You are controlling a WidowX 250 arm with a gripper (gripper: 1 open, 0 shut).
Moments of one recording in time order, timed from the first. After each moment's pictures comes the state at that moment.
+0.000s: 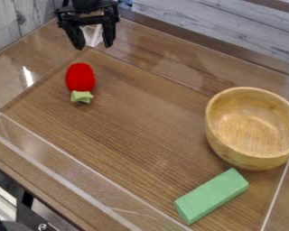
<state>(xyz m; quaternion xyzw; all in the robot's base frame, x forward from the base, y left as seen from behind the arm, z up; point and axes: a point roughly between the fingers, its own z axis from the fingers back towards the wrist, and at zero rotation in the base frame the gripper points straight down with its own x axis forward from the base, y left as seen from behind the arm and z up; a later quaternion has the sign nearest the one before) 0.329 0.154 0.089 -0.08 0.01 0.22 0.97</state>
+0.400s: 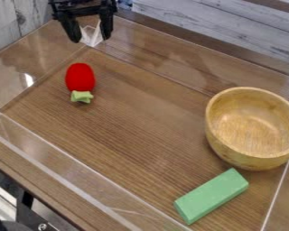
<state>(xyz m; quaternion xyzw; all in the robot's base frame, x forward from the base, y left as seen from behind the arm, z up) 0.319 0.152 0.100 -0.09 0.02 0.24 0.97</state>
